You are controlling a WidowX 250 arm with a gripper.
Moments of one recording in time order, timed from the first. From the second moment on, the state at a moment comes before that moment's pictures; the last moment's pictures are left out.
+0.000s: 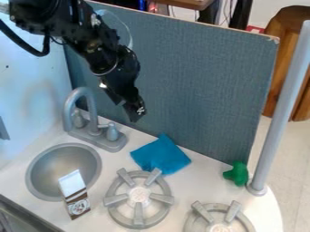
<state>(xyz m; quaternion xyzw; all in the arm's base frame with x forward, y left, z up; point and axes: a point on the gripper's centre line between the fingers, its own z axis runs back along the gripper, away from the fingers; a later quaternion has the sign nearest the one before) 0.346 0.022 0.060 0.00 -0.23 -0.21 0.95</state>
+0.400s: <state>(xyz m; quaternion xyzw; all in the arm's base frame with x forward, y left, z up) 0.366 0.028 0.024 -0.01 -0.18 -0.18 0.97</state>
